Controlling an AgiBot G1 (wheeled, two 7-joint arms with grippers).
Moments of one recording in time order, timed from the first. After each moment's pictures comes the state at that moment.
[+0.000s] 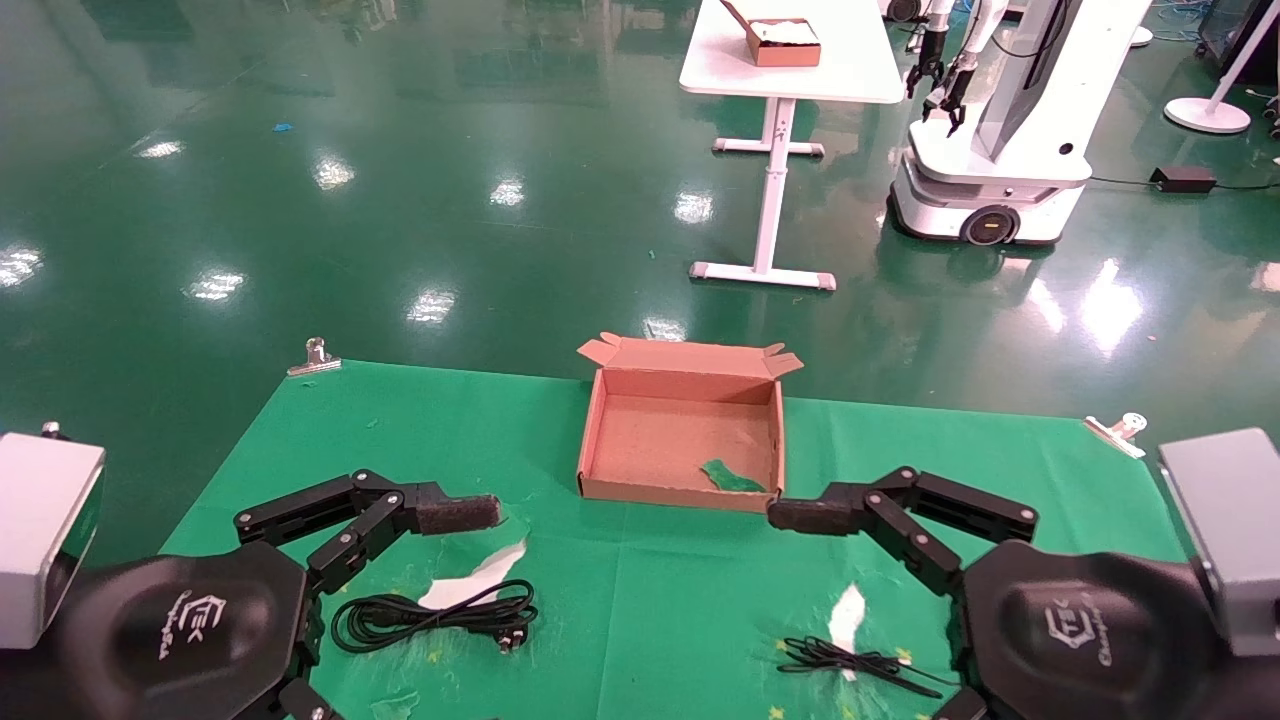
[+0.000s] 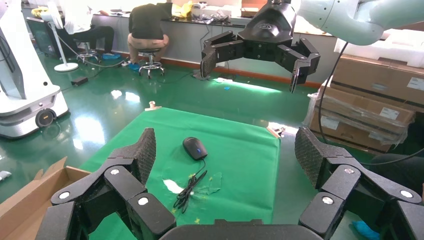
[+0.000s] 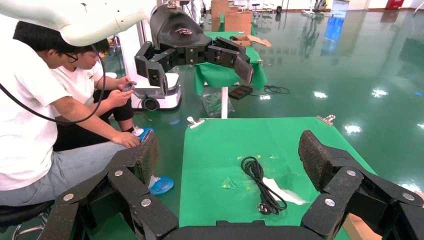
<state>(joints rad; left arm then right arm) -1.08 0.61 0.28 -1.28 0.74 1.49 -0.19 1.08 -0.61 -0.28 1.28 -0.73 -1.50 0.19</state>
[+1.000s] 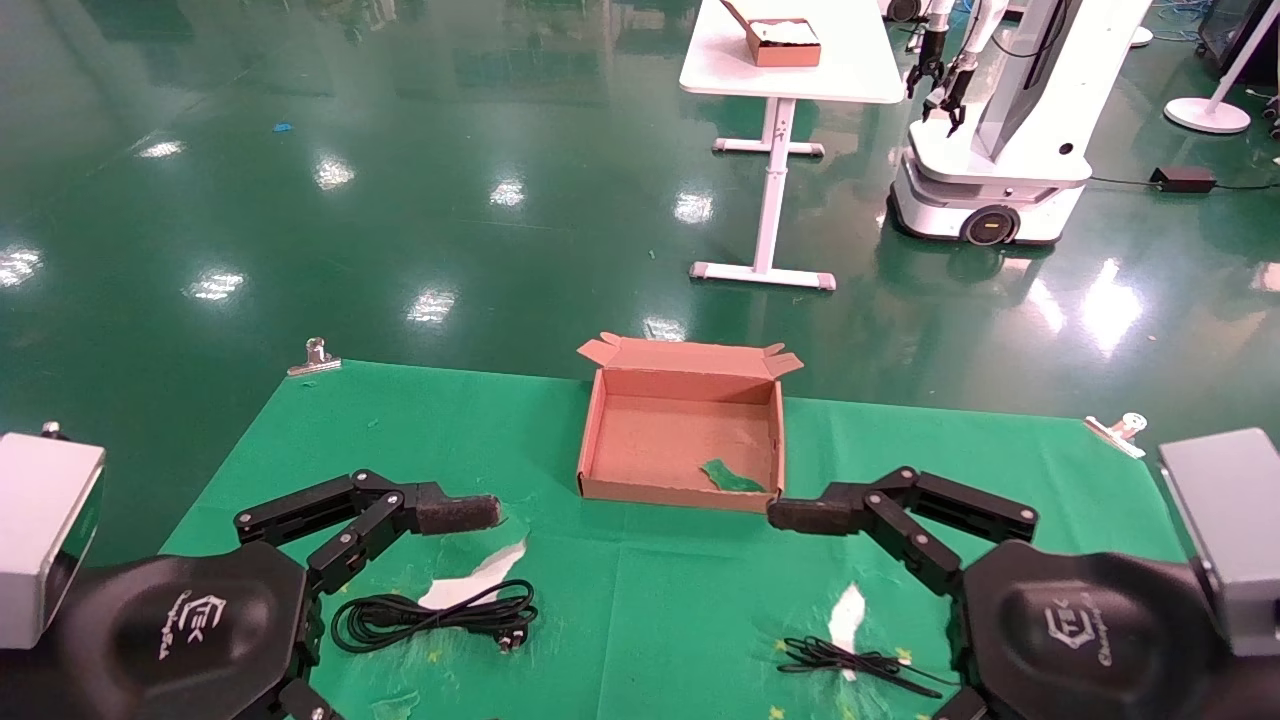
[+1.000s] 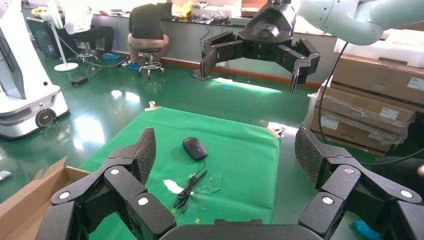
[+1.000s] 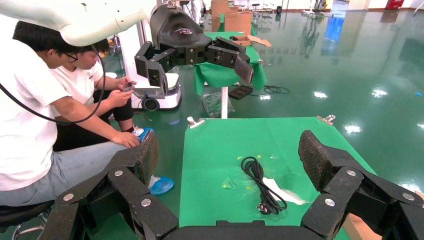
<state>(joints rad) -1.08 0.61 0.28 -1.28 0.74 1.49 -0.19 1.08 -0.61 -0.28 1.28 -0.73 -1.50 0.19</state>
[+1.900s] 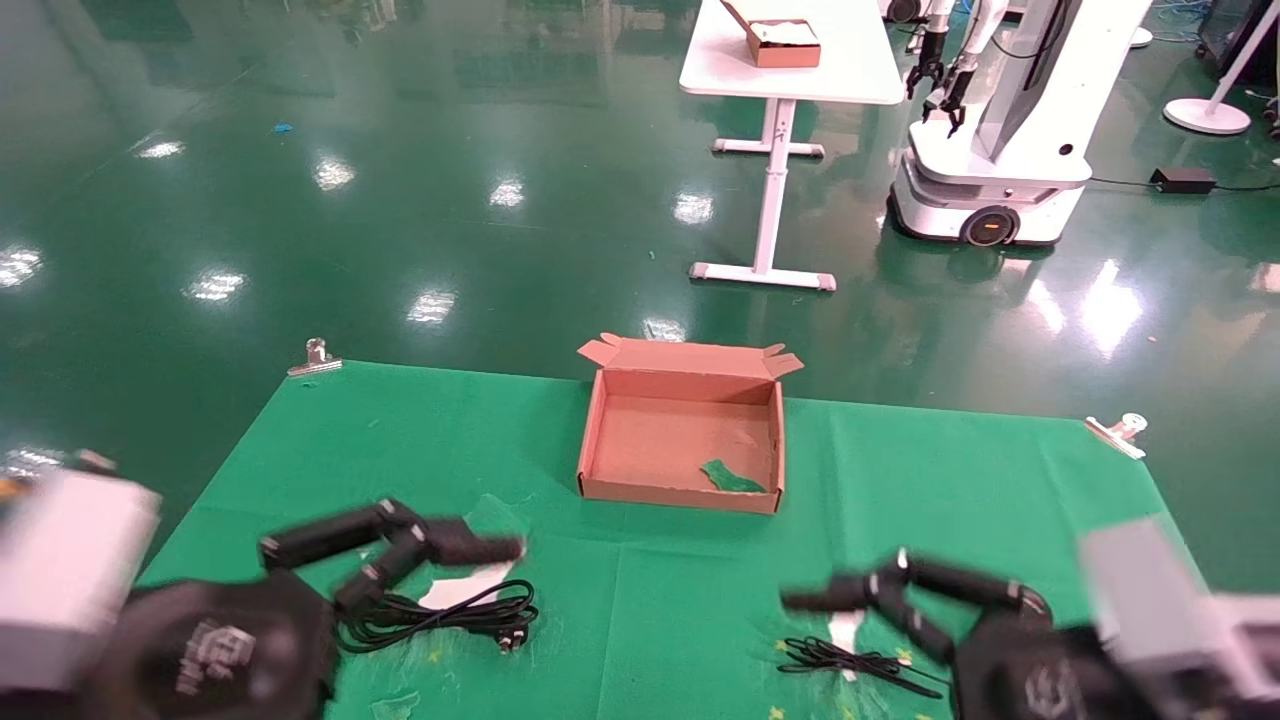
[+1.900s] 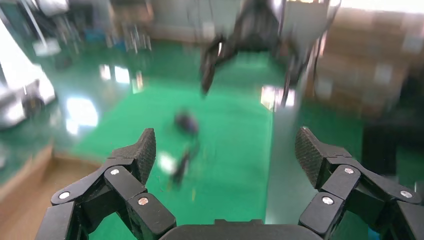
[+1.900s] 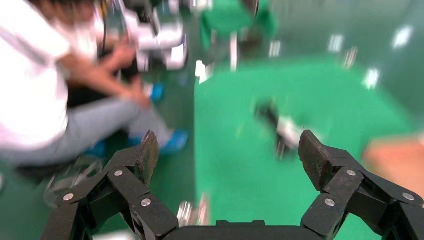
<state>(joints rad) -1.17 0.62 0.41 -1.33 1.06 1.48 -0.22 1.09 -0.57 -0.35 1.29 -0.87 -1.50 0.25</state>
